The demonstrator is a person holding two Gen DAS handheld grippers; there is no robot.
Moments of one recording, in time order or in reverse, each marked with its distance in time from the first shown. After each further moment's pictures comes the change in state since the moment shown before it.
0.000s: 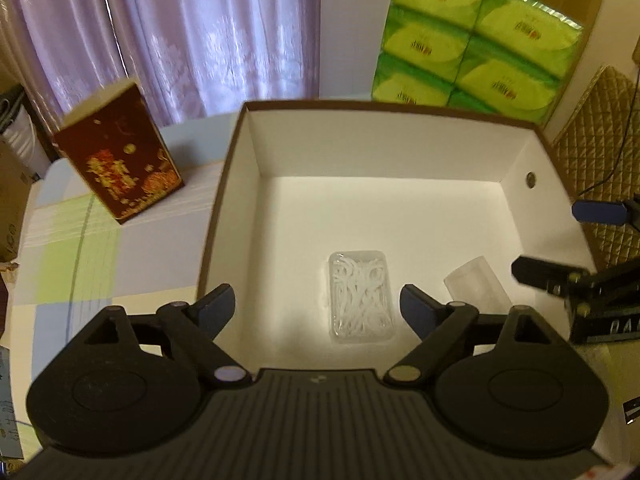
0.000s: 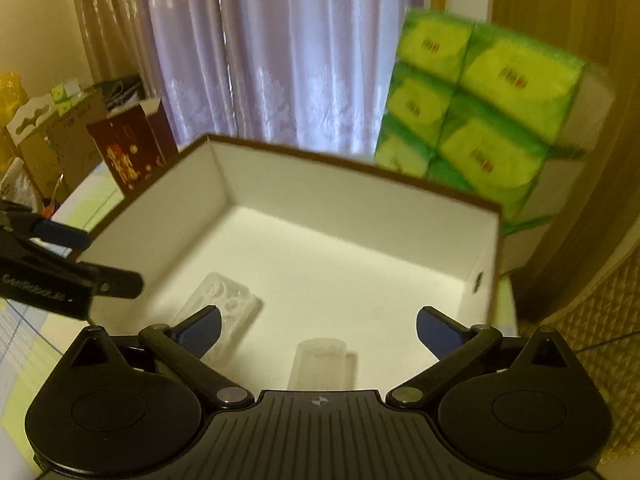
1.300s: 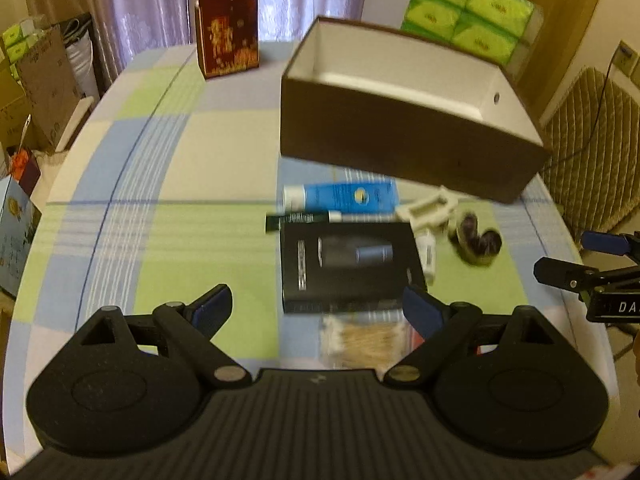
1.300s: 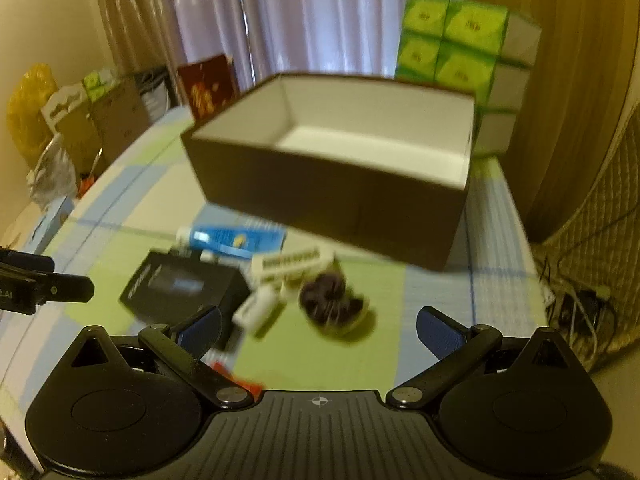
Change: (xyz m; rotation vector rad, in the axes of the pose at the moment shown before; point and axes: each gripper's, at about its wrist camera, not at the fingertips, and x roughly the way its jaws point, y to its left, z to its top) left arm -0.130 0.009 -0.228 -0.170 0.005 0.012; right arm -0.123 0.078 -0.166 0.042 0.050 0.047
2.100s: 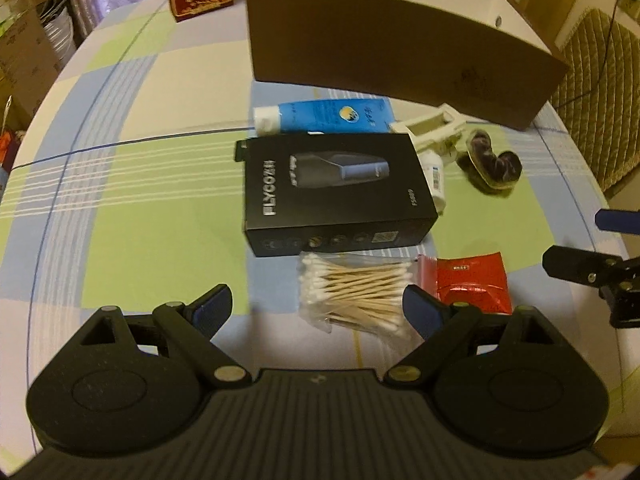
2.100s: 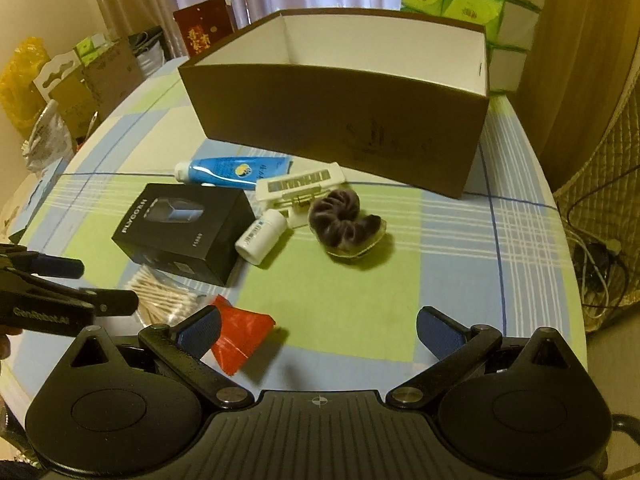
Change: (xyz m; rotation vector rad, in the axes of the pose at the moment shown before) left arm 0.061 -0.022 -0.029 0.062 0.127 0.012; right arm 0.022 0.003 -0.033 0.024 0.118 -0.010
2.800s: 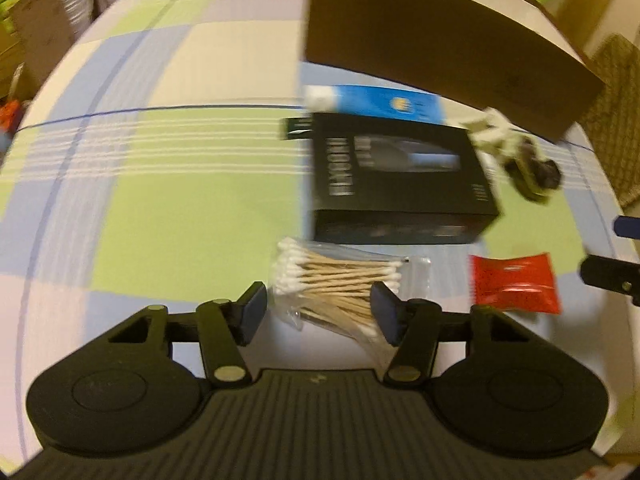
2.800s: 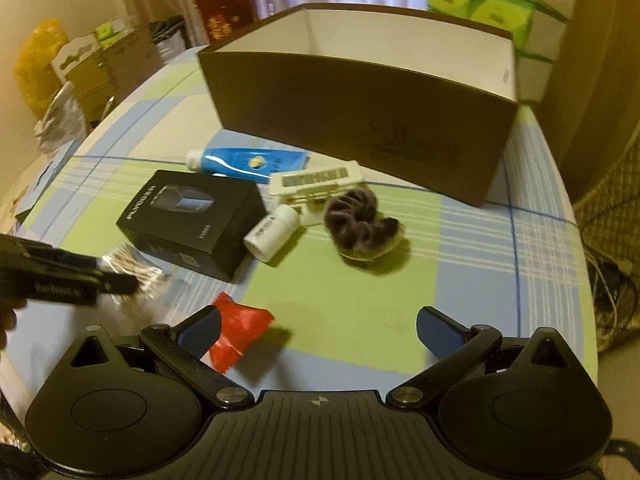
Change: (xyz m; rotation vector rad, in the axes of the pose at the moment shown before) left arm 0.014 0.052 -0.015 -0.107 -0.007 0.001; right arm 0.013 0.011 0.000 -0.102 -0.010 0.048
